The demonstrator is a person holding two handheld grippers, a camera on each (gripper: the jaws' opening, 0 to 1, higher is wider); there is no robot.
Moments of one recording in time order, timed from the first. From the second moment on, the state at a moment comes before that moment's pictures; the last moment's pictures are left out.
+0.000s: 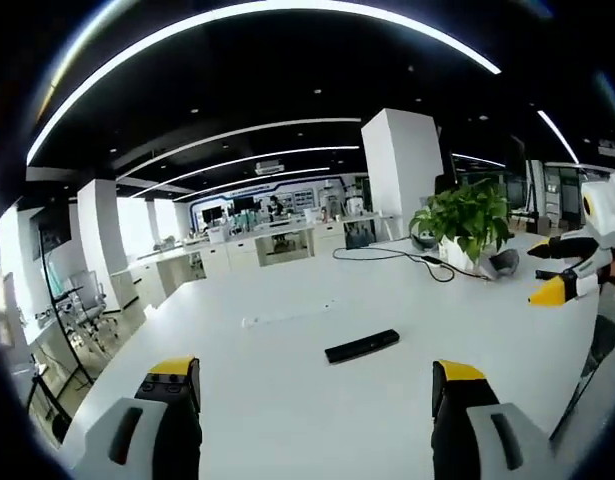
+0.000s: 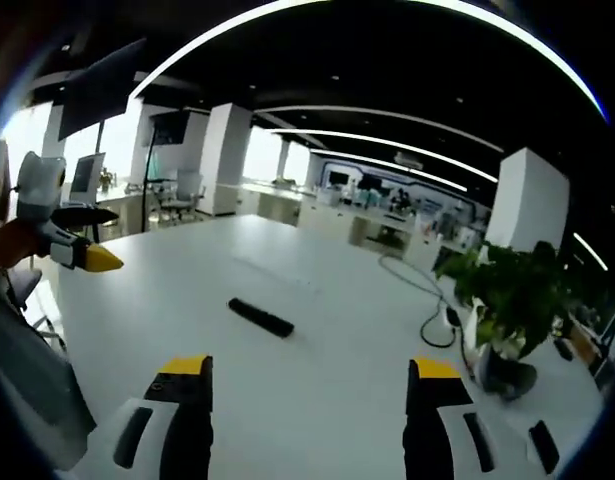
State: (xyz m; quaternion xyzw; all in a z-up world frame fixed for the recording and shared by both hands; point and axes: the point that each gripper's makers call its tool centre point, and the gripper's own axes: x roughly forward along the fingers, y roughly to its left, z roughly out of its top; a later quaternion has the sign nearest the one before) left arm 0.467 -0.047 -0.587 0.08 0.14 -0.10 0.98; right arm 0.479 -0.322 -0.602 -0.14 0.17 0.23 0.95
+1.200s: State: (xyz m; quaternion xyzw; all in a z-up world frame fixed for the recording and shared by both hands) left arm 0.413 -0.065 -0.632 -0.01 0.23 -0.11 0.97; right arm 0.436 -0.303 -0.649 -0.12 0.26 0.28 0.92
